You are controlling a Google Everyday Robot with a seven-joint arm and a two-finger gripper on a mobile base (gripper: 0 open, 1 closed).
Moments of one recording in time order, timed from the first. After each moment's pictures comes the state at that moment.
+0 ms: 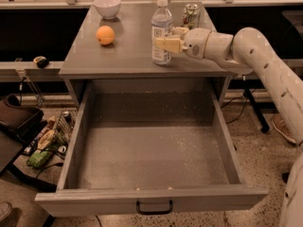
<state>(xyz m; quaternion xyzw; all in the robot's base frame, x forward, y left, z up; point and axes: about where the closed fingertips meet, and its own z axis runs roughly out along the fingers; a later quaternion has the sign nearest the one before) 0.768 -0.057 0.905 -0.37 0.62 0.34 0.60</state>
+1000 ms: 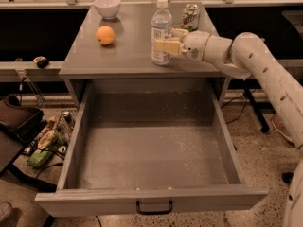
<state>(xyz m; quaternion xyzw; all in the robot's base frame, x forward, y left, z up) 0.767 -0.055 0.897 -0.37 0.61 0.34 0.61</state>
